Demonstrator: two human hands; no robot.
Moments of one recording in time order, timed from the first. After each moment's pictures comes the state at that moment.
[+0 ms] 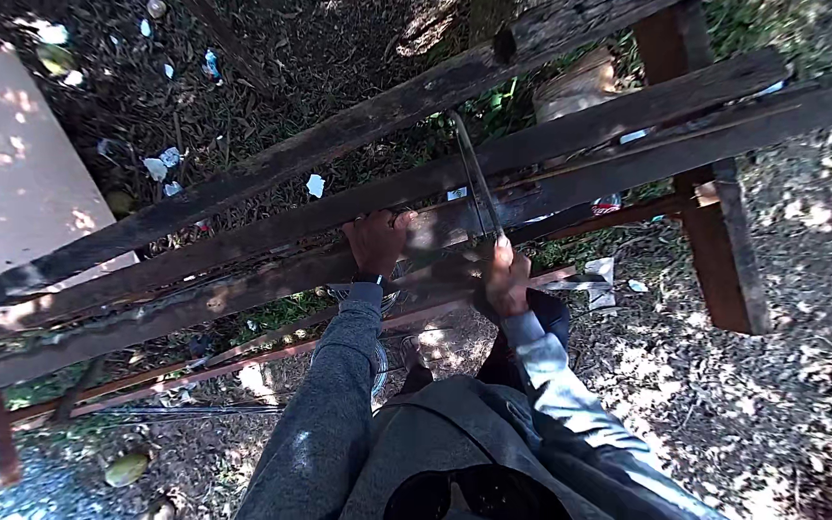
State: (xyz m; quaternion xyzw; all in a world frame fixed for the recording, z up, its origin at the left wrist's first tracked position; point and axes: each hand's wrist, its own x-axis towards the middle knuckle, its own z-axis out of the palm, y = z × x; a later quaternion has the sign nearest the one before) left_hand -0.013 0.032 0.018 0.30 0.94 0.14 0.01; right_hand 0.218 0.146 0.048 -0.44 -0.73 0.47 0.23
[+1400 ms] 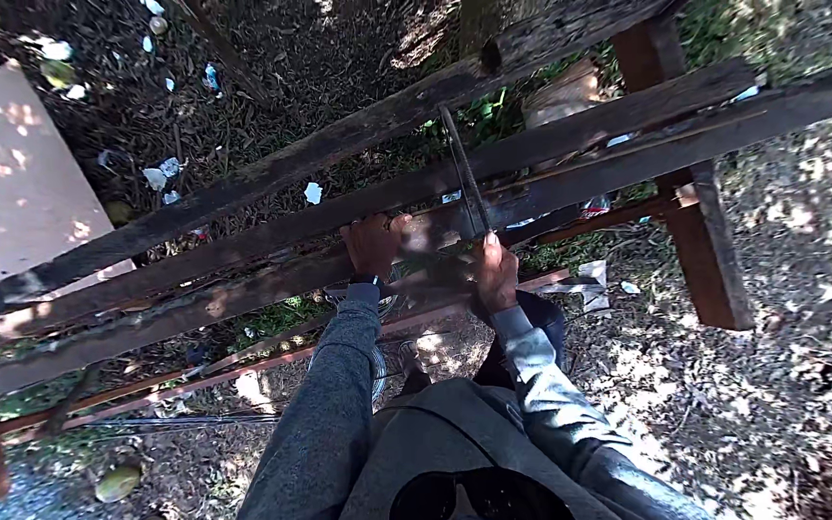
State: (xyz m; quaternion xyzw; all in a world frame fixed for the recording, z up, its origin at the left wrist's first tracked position) left_hand -0.013 0.033 0.022 0.30 0.95 0.13 0.02; right_hand 0.216 0.147 0.036 -0.44 -0.71 0.48 0.25
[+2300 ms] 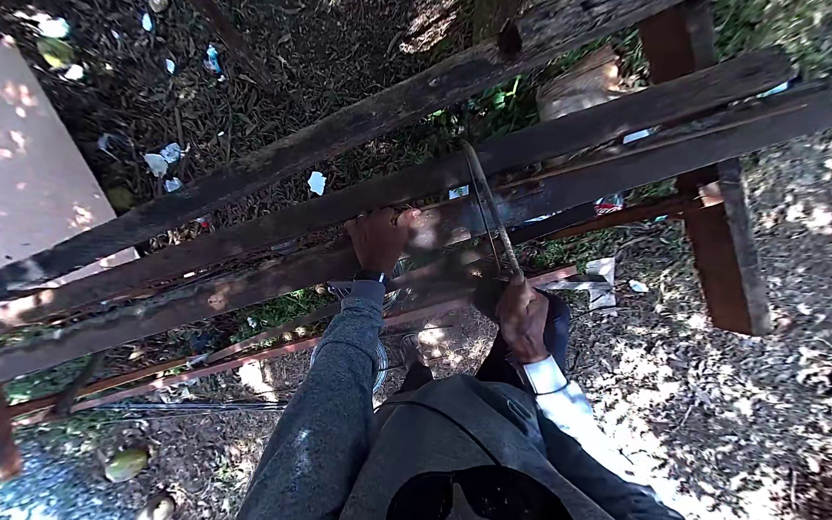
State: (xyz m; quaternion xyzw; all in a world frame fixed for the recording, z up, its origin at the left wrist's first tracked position) left_hand -0.014 0.031 0.019 0.30 0.94 0.13 0.02; right_hand 0.266 0.113 0.058 -0.43 -0.72 0.48 0.26
